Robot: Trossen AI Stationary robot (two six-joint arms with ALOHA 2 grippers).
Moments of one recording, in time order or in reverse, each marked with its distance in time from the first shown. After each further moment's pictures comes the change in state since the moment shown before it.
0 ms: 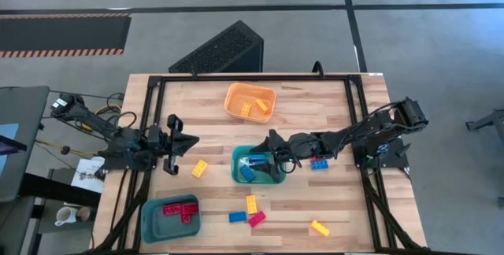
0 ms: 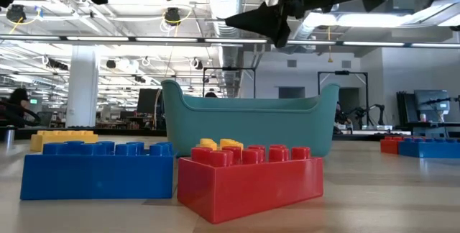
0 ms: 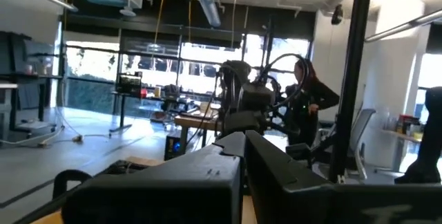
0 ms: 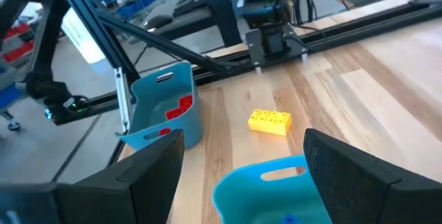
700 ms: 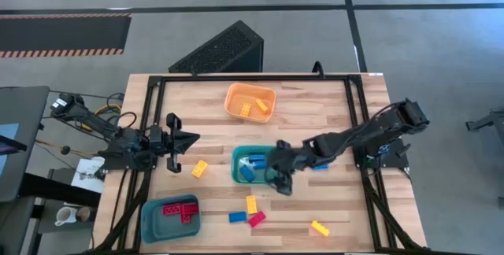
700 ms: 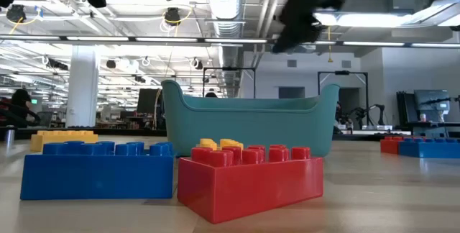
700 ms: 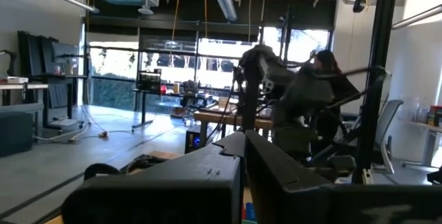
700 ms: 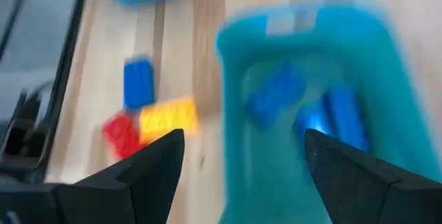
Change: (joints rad) left arm 0.000 0.000 0.000 -0.025 -0.067 0.036; right arm 0.106 0.000 0.292 -0.893 -0.029 0.030
